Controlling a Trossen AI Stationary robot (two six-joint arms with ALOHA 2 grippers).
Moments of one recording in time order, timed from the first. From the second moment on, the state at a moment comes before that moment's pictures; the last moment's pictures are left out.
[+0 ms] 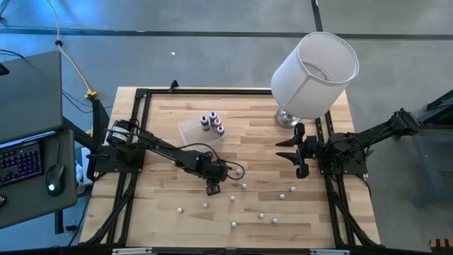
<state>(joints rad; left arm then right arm) -0.22 1.87 1.14 -0.45 -0.13 -0.41 0.34 0.64 0.36 0.36 0.36 0.02</state>
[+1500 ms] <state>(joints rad) -0.25 0.92 0.52 -0.82 -0.31 -0.93 0.34 0.64 0.36 0.36 0.45 -0.03</state>
